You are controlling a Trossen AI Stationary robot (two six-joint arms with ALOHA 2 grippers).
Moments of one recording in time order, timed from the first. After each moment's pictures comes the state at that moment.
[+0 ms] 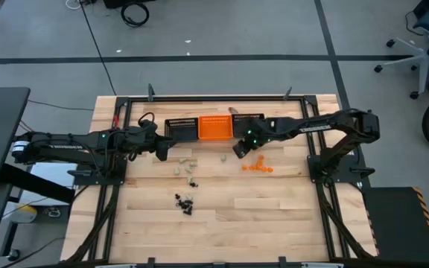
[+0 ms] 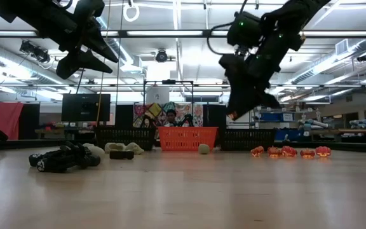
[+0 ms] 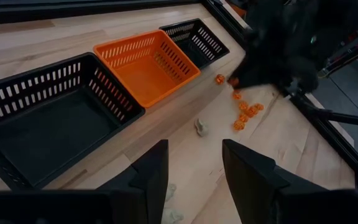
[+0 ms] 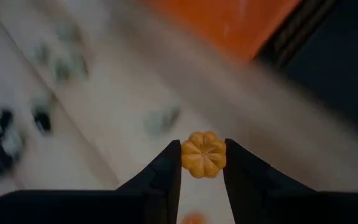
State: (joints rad) left arm 0.06 0.77 0.55 -0.28 -0.28 -0.78; right arm -0.25 1.50 0.90 -0.33 -0.03 0.68
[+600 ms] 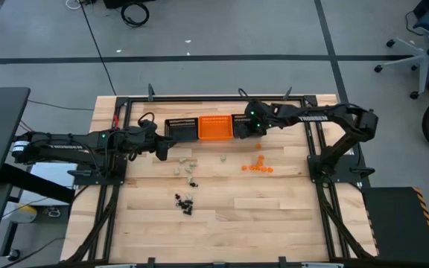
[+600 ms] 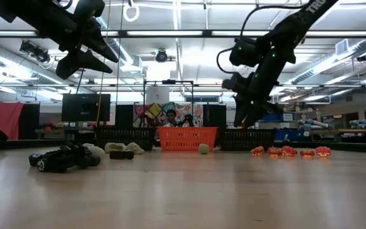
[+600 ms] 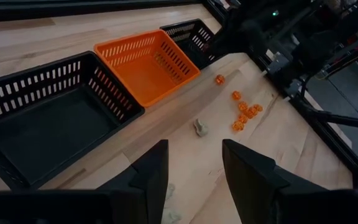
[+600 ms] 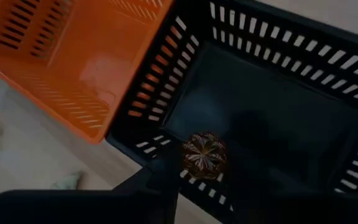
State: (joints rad) left arm 0.06 0.77 0.55 -0.28 -0.28 -0.80; right arm -0.48 1.55 0.90 -0.36 -0.02 0.63
